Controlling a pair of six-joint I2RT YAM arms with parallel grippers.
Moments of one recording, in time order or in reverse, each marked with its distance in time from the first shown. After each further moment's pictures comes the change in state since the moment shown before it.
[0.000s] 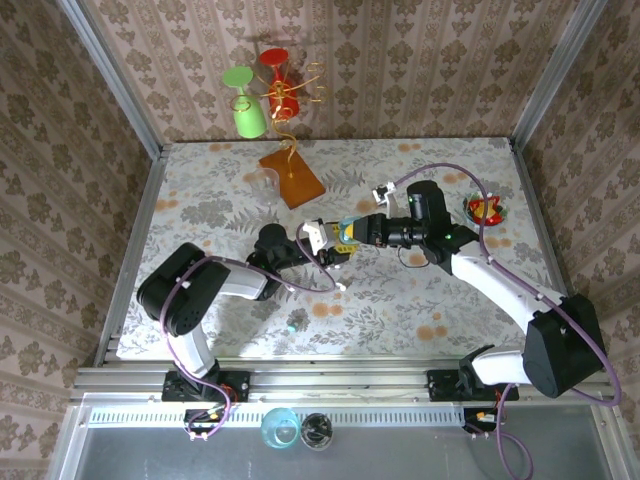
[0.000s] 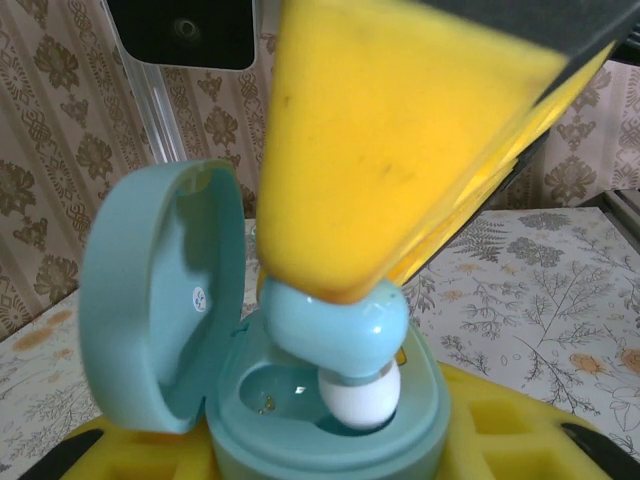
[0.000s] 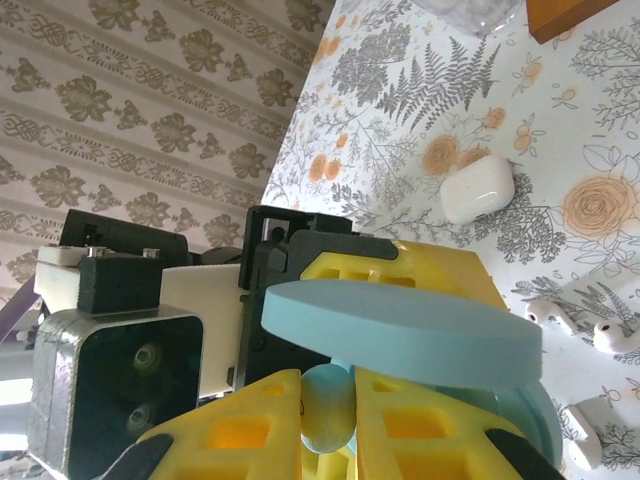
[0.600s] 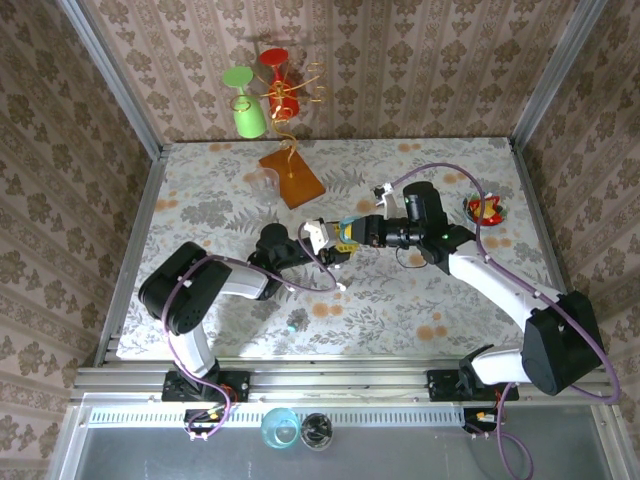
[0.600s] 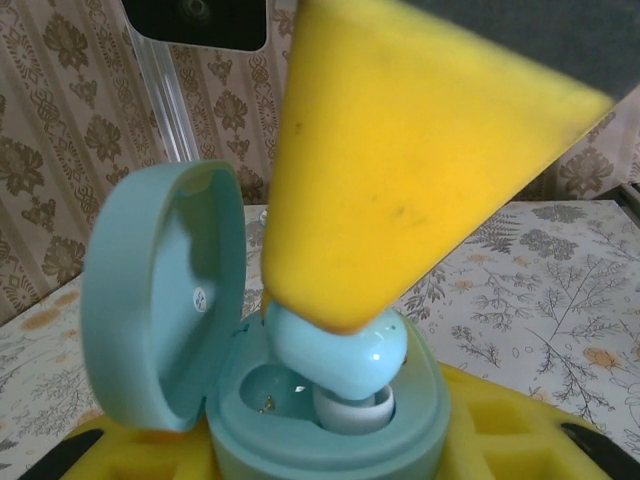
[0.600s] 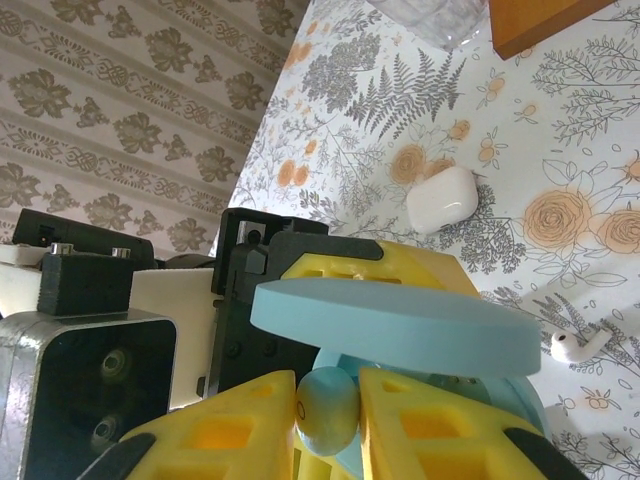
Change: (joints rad) left arm -0.001 0.010 0.006 -0.023 -0.034 0.000; right arm 0.020 0.014 0.006 -0.027 0.068 -0.063
